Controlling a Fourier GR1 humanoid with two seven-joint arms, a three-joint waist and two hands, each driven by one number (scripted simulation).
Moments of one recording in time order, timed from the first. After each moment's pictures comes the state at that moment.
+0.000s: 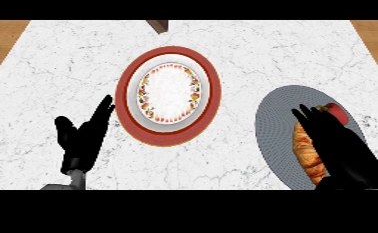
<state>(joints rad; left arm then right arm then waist) 0.01 0.18 -0.13 -1.48 0.18 0.12 0.20 0.00 -0.65 0.39 -1.91 0.84 0.34 0.51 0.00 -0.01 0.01</state>
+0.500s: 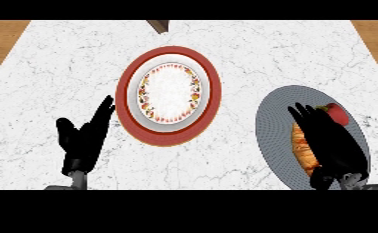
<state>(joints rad) 0.02 0.16 -0.12 -1.49 0.15 0.11 0.21 -0.04 -0.57 0.37 -1.75 0.94 0.35 0.44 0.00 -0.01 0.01</state>
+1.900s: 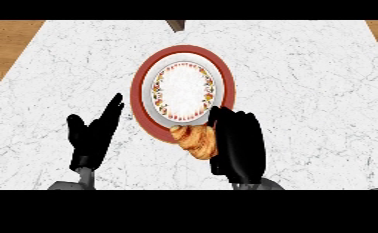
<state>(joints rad) -0.01 0.13 -0.14 -1.49 0.12 0.07 0.22 -0.25 -0.03 0.63 -1.75 1.23 0.11 0.83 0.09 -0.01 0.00</state>
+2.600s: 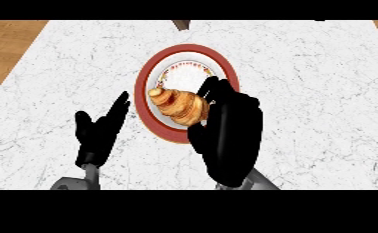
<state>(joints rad) -0.04 0.12 -0.15 -1.47 0.11 0.06 0.24 -0.49 -0.01 0.68 -1.74 1.43 -0.21 1.13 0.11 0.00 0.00</state>
